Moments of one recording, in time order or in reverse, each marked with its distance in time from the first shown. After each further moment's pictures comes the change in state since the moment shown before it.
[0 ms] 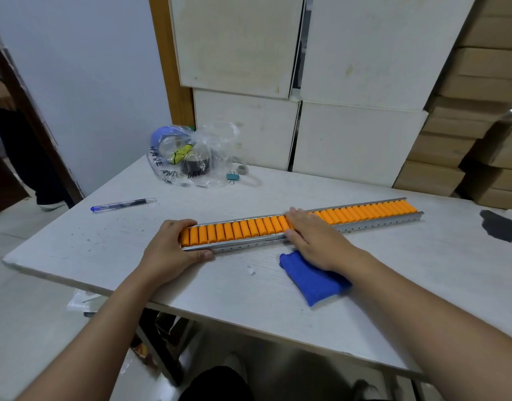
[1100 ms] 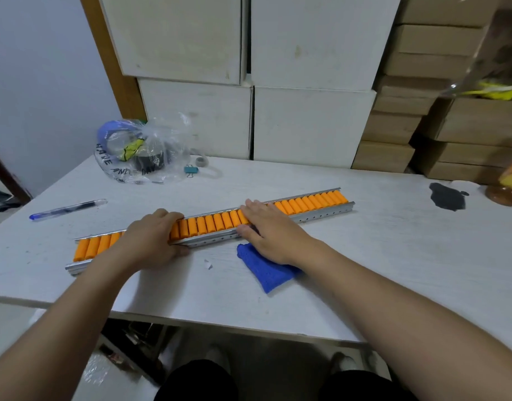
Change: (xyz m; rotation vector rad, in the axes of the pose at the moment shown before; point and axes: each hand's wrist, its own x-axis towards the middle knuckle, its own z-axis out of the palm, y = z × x) left_hand 0.019 0.067 0.011 0.547 -0.253 0.119; right_hand -0.009 0.003 0.009 0.014 0.023 -0.078
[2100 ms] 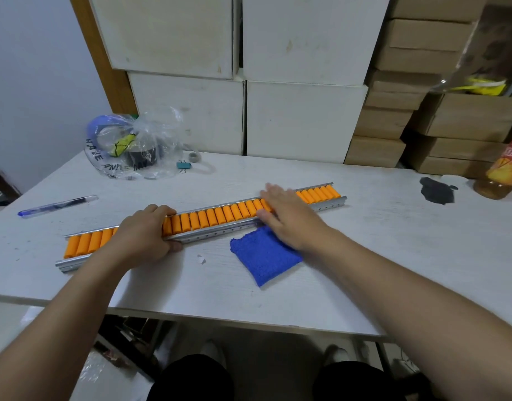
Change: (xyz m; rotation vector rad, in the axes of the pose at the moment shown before) left_hand 0.002 0.000 0.006 -0.078 0.038 -0.043; right_hand -0.014 0.036 -0.016 -0.040 0.111 0.091
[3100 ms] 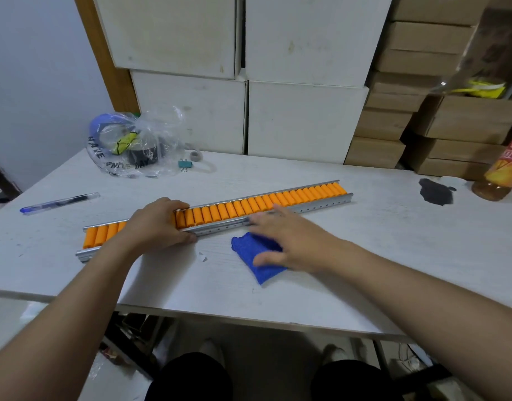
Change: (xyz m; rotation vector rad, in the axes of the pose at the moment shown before) left_hand 0.015 0.007 0.000 -0.126 -0.006 0.030; right_hand -0.034 -0.020 -0.018 -0.048 -0.214 -0.269
